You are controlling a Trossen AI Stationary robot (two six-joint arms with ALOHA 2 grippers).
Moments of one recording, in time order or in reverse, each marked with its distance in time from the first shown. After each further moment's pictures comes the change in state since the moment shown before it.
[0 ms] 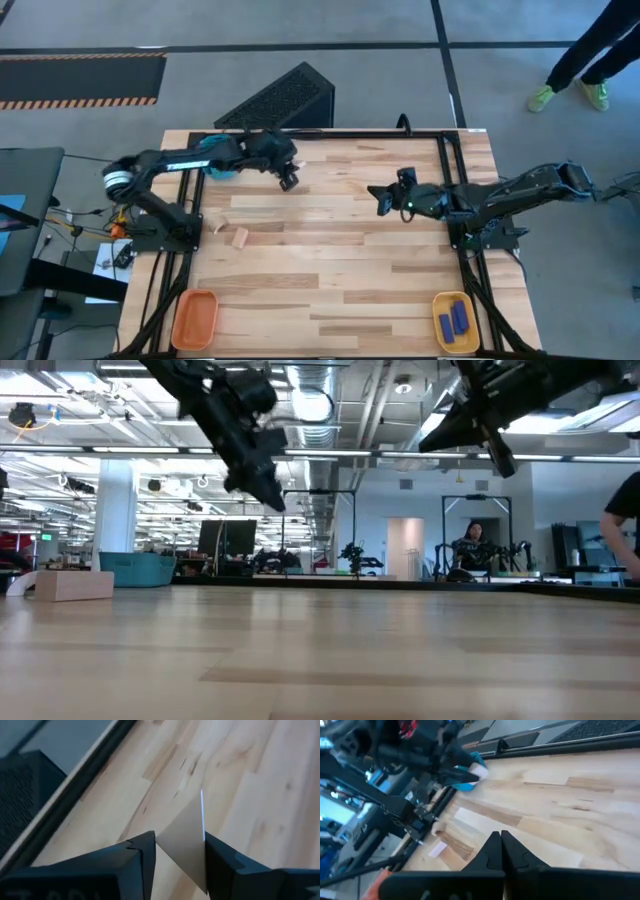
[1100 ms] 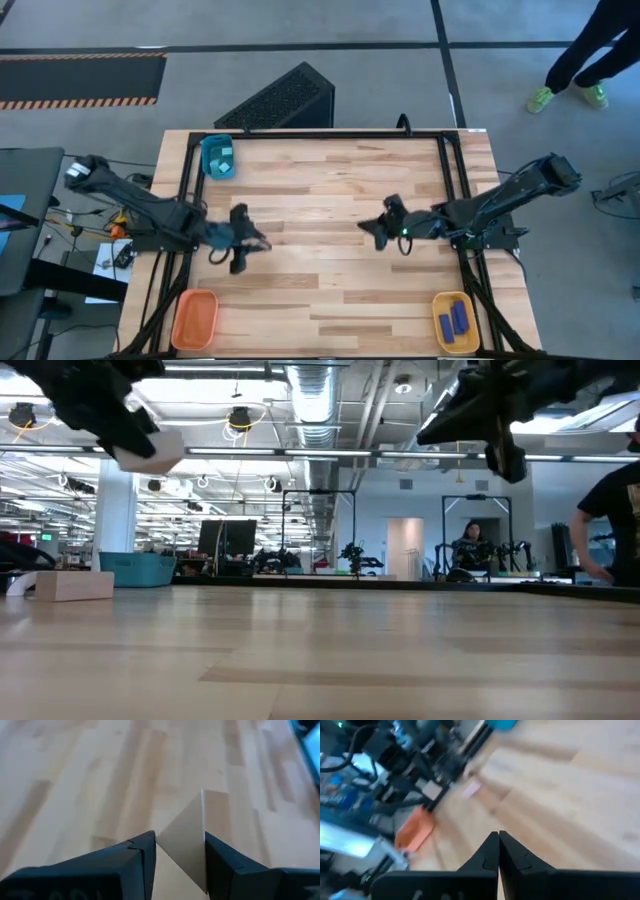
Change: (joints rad) left arm -0.850 -0.545 -0.453 -0.005 -0.264 -0.420; right arm 0.212 0.145 0.001 0.103 -0.090 0.068
